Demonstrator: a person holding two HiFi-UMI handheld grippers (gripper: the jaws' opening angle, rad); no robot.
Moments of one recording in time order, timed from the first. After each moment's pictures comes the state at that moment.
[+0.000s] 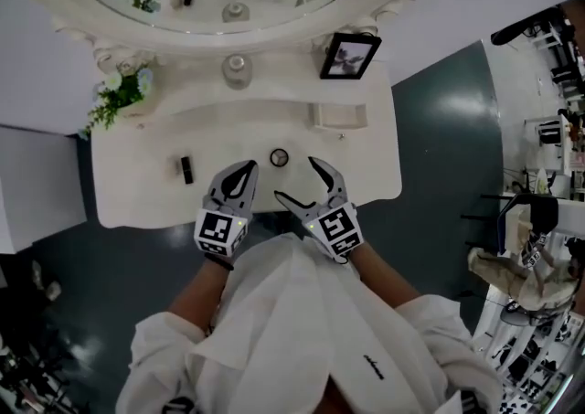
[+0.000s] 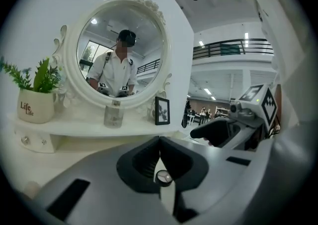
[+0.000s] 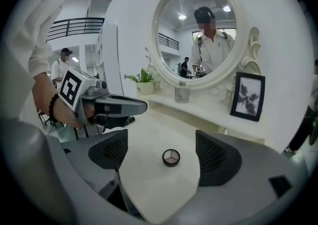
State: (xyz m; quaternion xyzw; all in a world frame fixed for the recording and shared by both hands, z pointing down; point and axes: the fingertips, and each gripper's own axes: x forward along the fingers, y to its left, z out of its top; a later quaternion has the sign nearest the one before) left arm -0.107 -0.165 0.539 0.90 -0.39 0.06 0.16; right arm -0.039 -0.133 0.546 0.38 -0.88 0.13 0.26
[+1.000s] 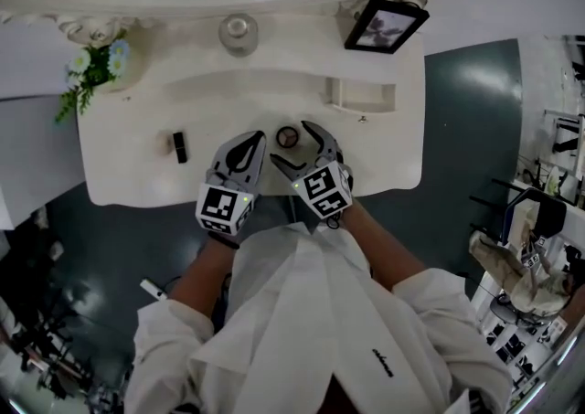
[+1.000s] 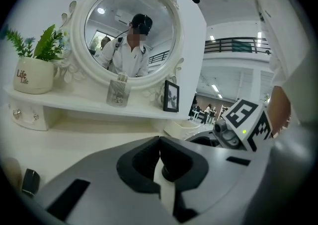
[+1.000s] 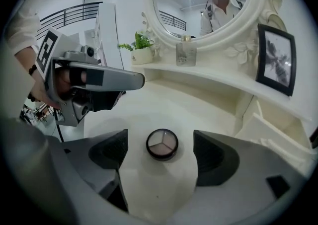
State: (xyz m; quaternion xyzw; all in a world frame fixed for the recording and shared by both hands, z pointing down) left arm -0.090 -0.198 0.607 0.88 -0.41 0.09 0.21; right arm -0.046 -0.177 0.674 0.32 -0.86 0.17 0.35
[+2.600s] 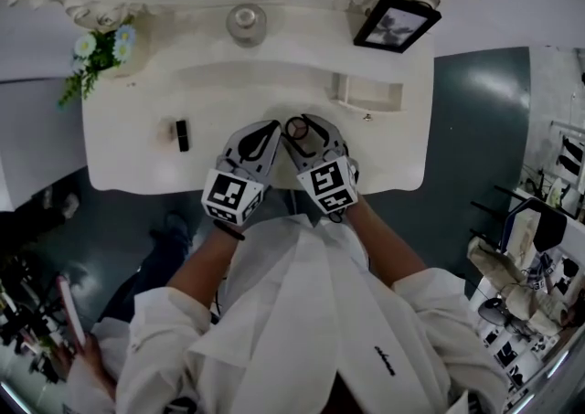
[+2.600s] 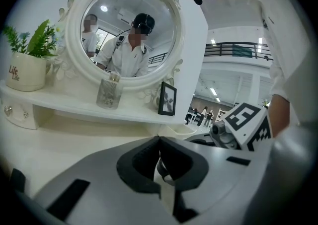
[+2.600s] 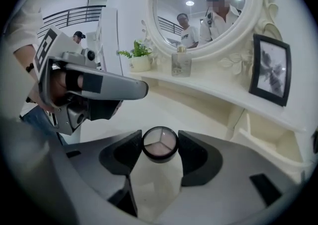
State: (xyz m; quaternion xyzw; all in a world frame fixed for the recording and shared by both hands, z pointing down) left arm -0.070 -0.204 0.601 0.89 -0.40 0.07 0.23; right arm -0.042 -0.194 0.658 0.34 -0.87 0.14 0.32
